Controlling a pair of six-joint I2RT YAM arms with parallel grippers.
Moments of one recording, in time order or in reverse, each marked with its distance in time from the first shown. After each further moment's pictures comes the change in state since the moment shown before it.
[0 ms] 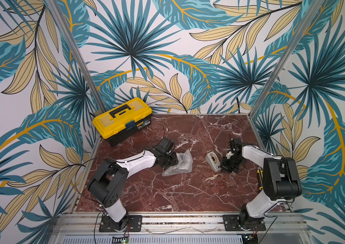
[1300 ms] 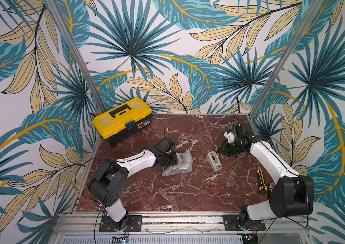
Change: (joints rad) left arm 0.000 0.004 0.008 -0.011 -0.002 0.000; right arm 0.043 -0.261 0.181 -0.013 -0.188 -0.064
